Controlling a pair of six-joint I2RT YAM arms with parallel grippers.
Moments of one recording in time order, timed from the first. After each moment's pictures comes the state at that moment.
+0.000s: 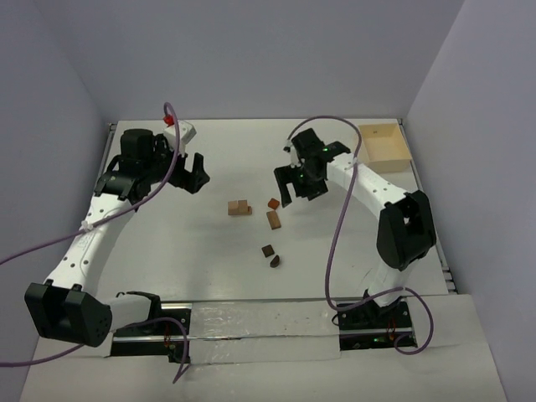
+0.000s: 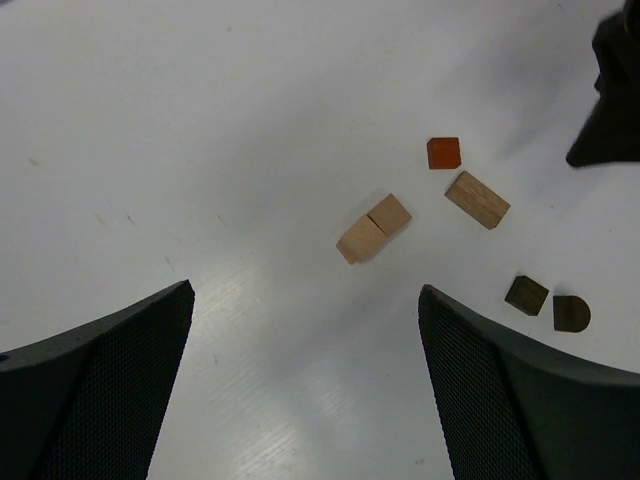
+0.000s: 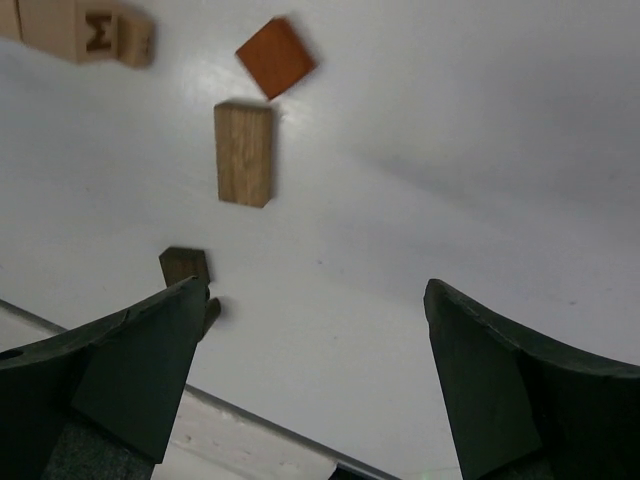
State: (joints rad) left arm -0.24 1.24 1.22 -0.54 0.40 0.20; right arm 0.45 1.74 1.46 -0.88 -0.15 0.16
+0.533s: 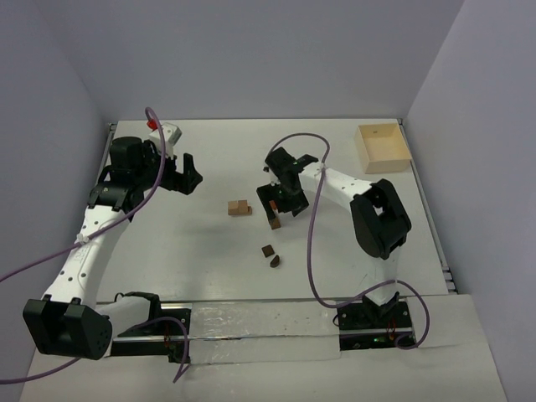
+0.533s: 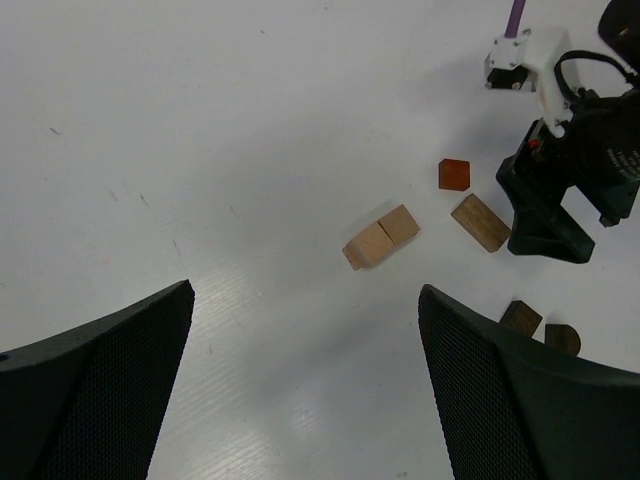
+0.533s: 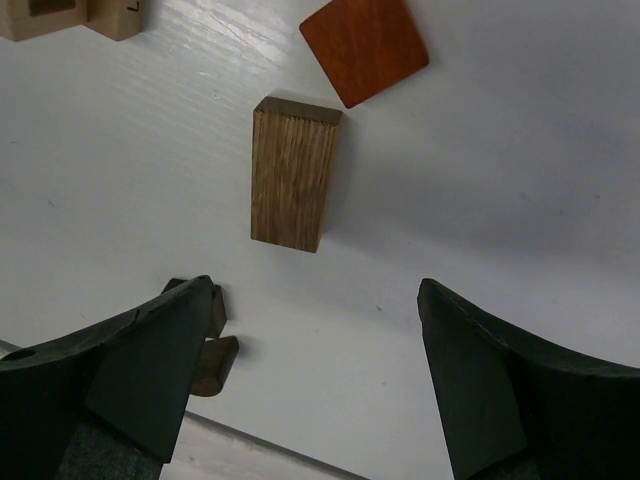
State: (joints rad) left arm -0.16 1.14 1.09 -0.46 0.39 0.08; right arm 0.62 1.91 1.43 -0.82 -0.09 0.23
